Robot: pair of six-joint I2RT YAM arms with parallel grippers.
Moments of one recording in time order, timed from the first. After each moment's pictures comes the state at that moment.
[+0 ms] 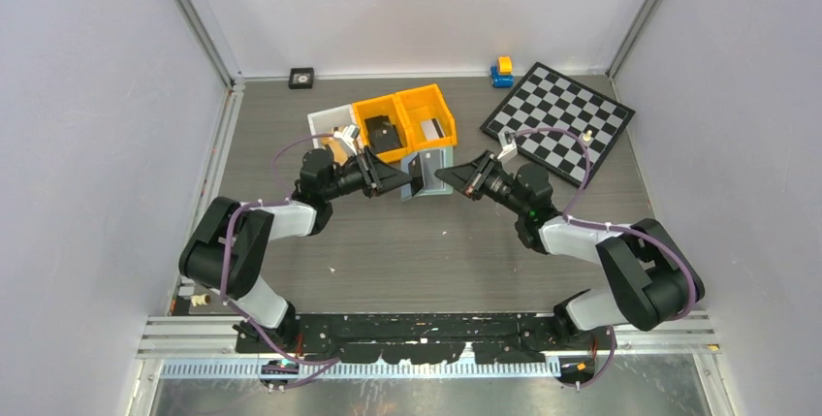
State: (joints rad) left arm -0.36 1.59 0.60 0.90 0.76 -1.16; right arm 0.45 1.40 0.46 0.96 -0.45 1.16
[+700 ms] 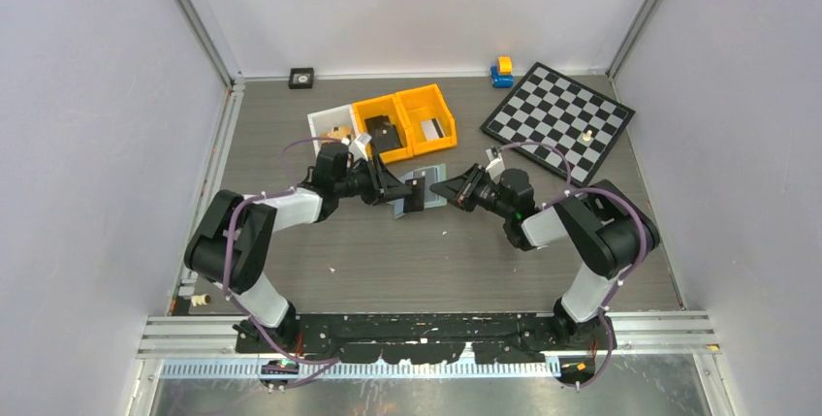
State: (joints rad) left arm -0.38 1.62 0.72 0.40 0.66 -0.90; right arm 0.45 1.69 0.46 1.08 -0.47 1.21
